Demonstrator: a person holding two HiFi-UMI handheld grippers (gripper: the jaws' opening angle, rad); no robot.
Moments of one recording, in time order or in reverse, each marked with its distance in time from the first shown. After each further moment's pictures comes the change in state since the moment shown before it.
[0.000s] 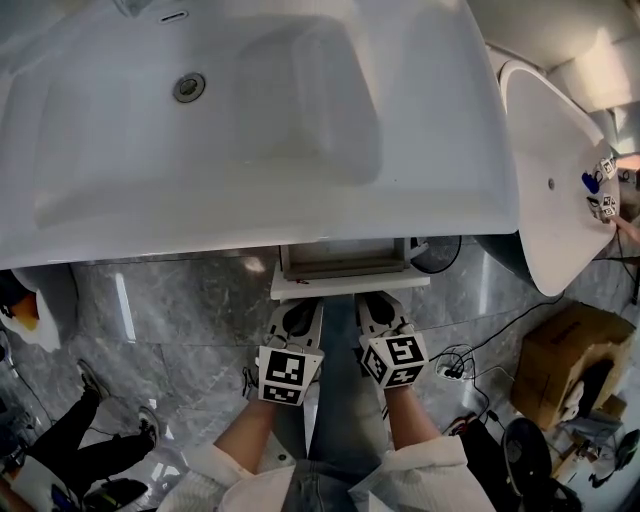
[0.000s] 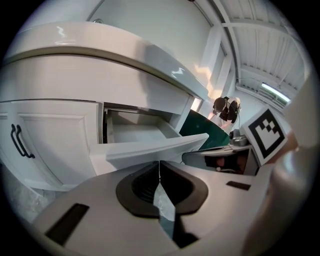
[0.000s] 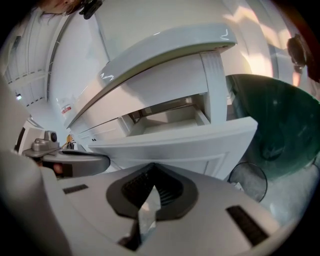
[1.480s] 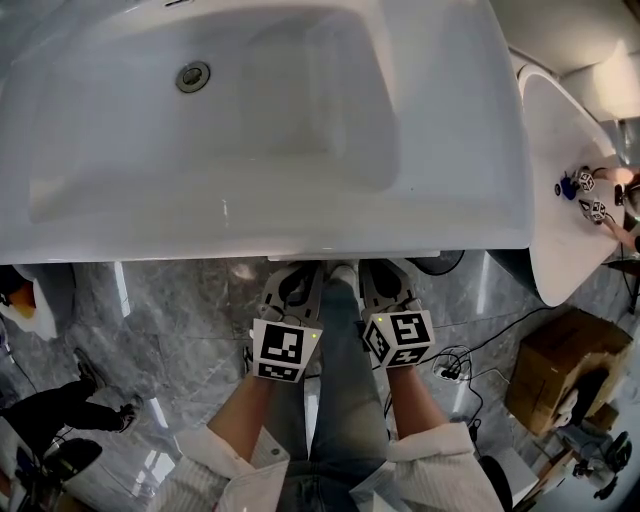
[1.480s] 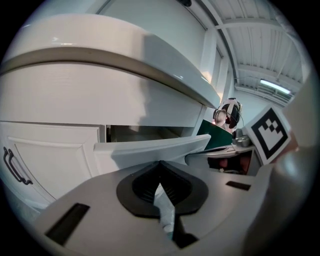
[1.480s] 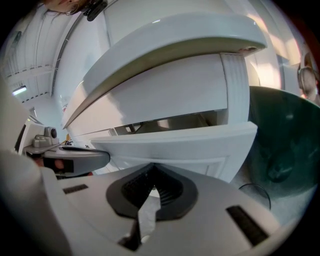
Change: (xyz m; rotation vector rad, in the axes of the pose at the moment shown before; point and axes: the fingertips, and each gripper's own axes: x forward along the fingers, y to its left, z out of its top) left arm 0.027 0.039 0.053 0.060 -0.107 0.047; right arm 0.041 -0.007 0.057 -0.079 -0.082 0.001
